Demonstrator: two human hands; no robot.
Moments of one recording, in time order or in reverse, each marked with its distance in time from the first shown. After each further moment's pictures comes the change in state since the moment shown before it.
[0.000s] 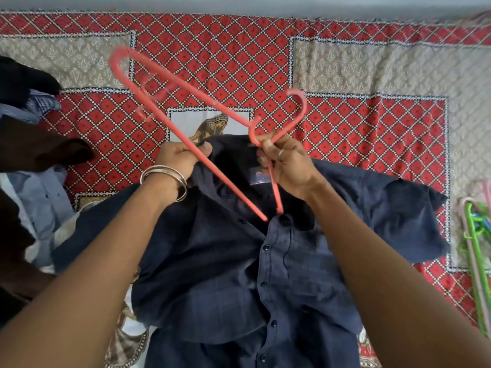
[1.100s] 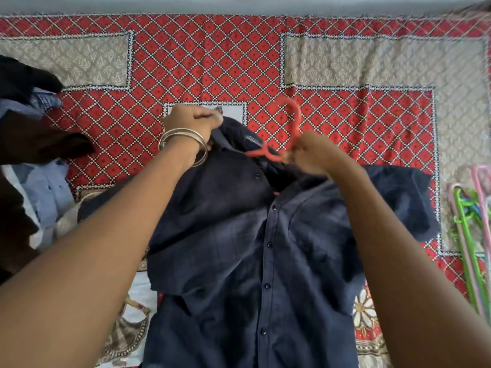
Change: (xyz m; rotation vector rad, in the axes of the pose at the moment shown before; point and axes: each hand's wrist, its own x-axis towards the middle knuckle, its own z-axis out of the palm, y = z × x) left_hand 0.005 0.039 0.021 0.136 0.093 0.149; right_hand -0.035 -0.060 -0.018 -1.403 0.064 0.220
